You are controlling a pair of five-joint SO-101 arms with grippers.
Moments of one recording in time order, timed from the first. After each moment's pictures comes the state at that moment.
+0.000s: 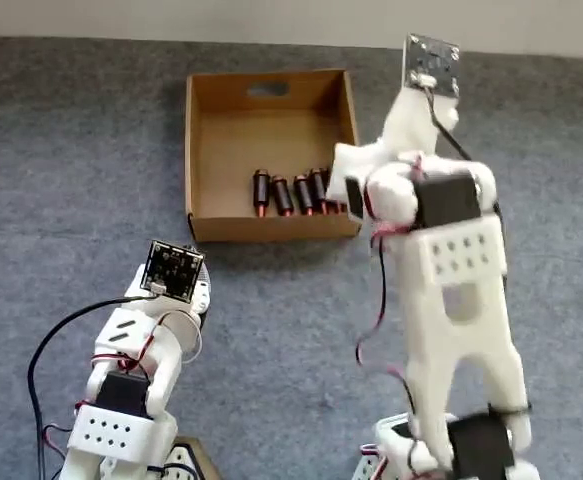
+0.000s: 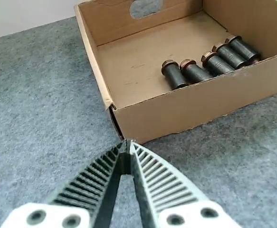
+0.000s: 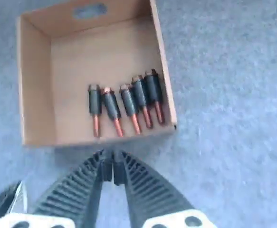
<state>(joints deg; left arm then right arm) 4.8 -88.7 96.5 28.2 -8.5 -18.7 -23.4 -5.0 85.0 -19.2</state>
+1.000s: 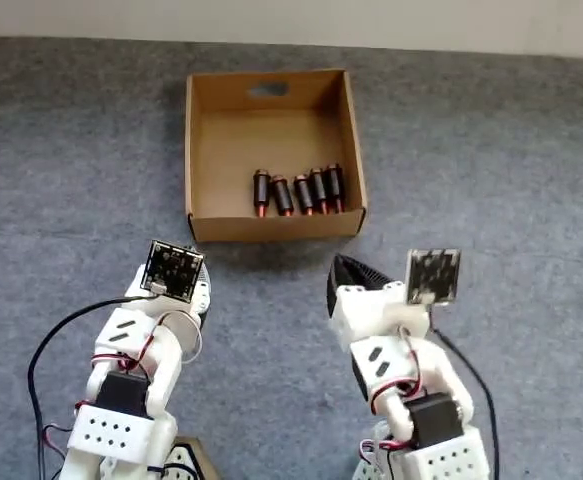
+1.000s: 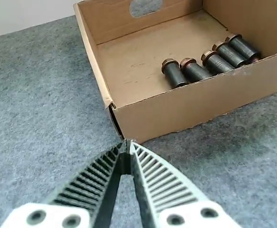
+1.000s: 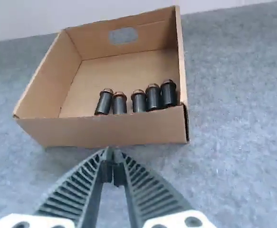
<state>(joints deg) 4.8 -88.7 96.5 28.4 -8.5 -20.1 -100.8 88.8 41.0 -13.1</state>
